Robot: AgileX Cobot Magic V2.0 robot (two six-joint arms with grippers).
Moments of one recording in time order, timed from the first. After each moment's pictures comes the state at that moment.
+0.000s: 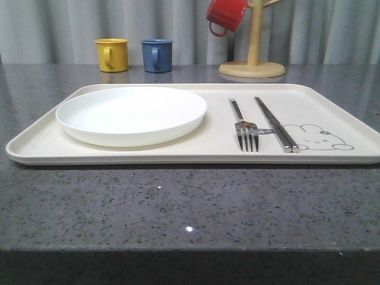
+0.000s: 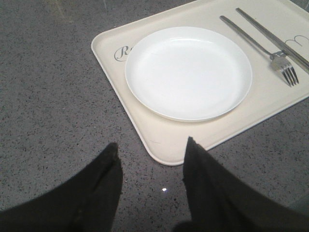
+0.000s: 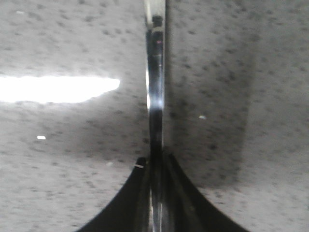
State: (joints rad) left arm -0.42 0.66 -0.79 -0.05 0.79 0.10; right arm -0.30 1.82 -1.50 0.05 1.22 -0.26
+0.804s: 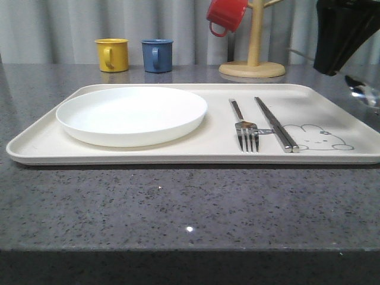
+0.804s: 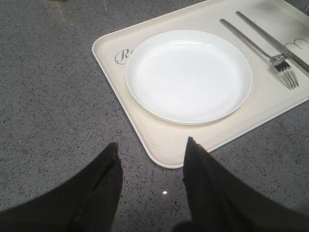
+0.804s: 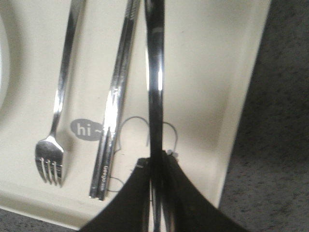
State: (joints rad) left arm -0.42 0.66 -0.79 -0.05 0.78 0.10; right arm 0.26 1.65 -1.50 0.17 1.23 0.15
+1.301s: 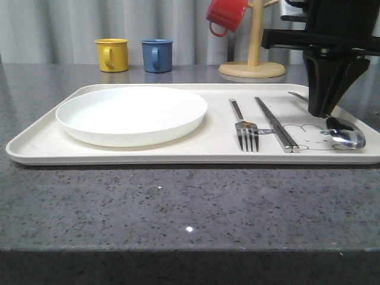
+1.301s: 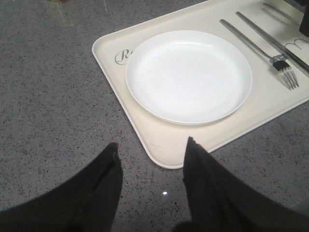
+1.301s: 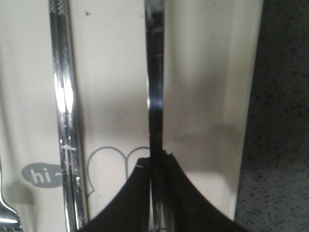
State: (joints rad) left arm -0.42 0.66 -0.79 -0.05 0.78 0.10; right arm 0.27 1.78 -1.50 0.10 1.23 0.34
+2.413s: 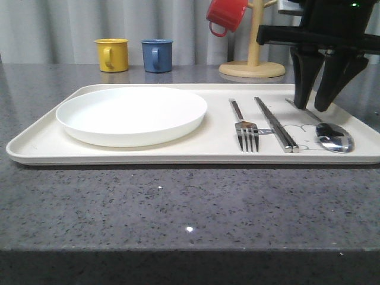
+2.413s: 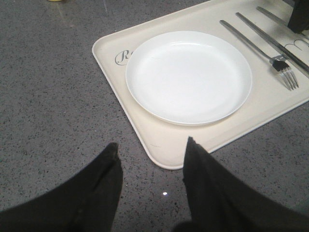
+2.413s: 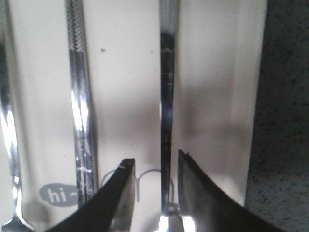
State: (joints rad) left arm -0.42 0.66 -0.79 -0.05 0.77 0.10; right arm 0.27 1.75 -1.50 0.10 1.16 0.33
